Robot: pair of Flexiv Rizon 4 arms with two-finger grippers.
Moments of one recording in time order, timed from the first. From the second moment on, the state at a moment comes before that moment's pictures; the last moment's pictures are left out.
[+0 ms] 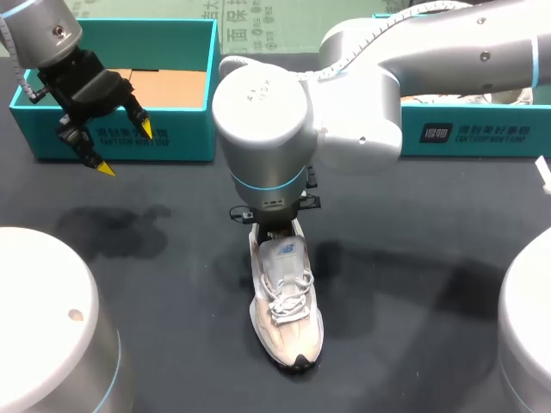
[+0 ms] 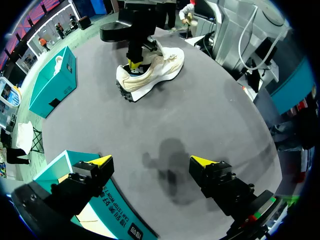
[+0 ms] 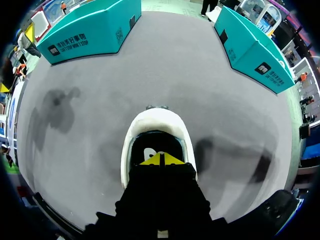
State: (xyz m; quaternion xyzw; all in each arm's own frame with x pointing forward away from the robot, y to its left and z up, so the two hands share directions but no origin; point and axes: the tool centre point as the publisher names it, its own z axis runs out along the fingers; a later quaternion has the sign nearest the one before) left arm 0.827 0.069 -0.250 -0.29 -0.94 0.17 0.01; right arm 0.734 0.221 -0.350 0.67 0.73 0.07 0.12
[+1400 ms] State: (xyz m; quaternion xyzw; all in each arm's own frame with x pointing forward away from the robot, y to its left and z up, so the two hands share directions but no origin) left arm 0.827 0.069 -0.250 -0.29 -0.94 0.17 0.01; right arm 0.741 0.222 -0.360 0.67 0.73 0.11 0.12
